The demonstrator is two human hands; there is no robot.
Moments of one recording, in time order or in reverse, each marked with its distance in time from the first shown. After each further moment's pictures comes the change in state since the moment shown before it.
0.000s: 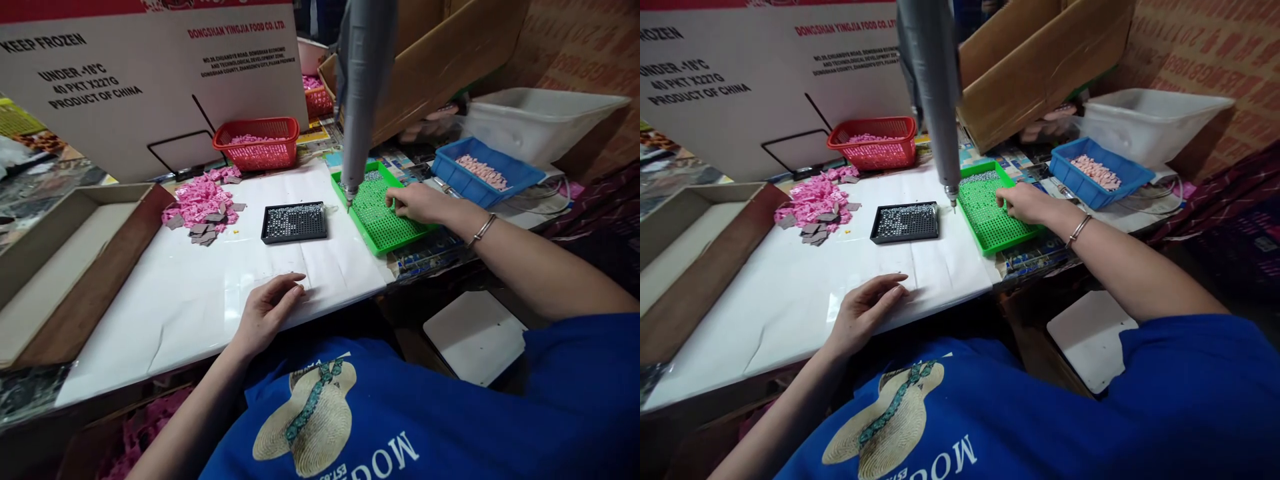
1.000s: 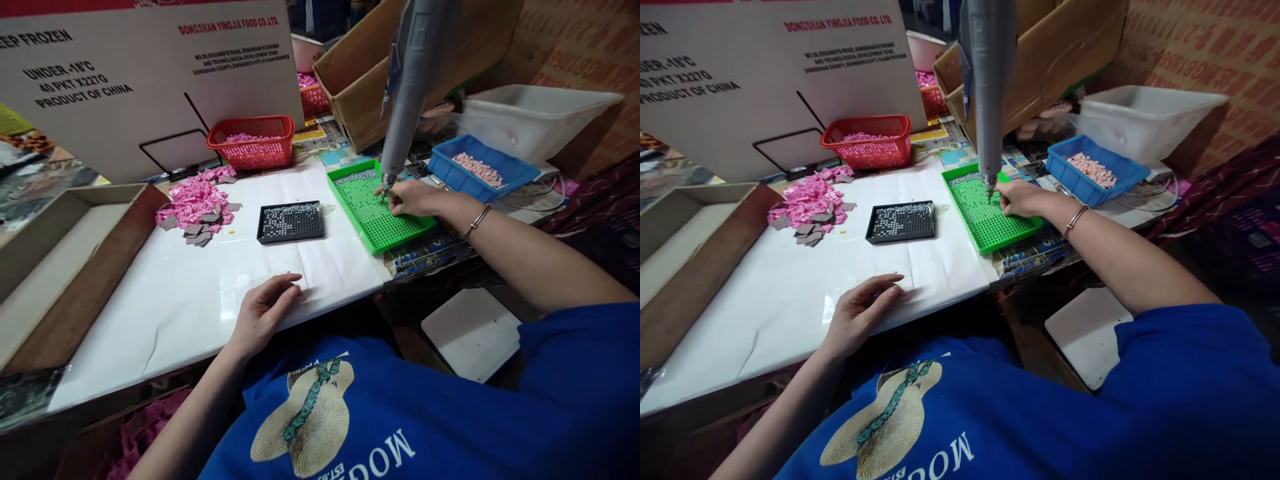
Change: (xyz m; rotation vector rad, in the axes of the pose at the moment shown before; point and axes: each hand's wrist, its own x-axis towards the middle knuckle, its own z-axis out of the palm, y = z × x) left_hand -0.001 -0.001 0.000 0.004 0.007 0.002; right_hand 0.009 0.009 0.000 0.268 -0.052 0.016
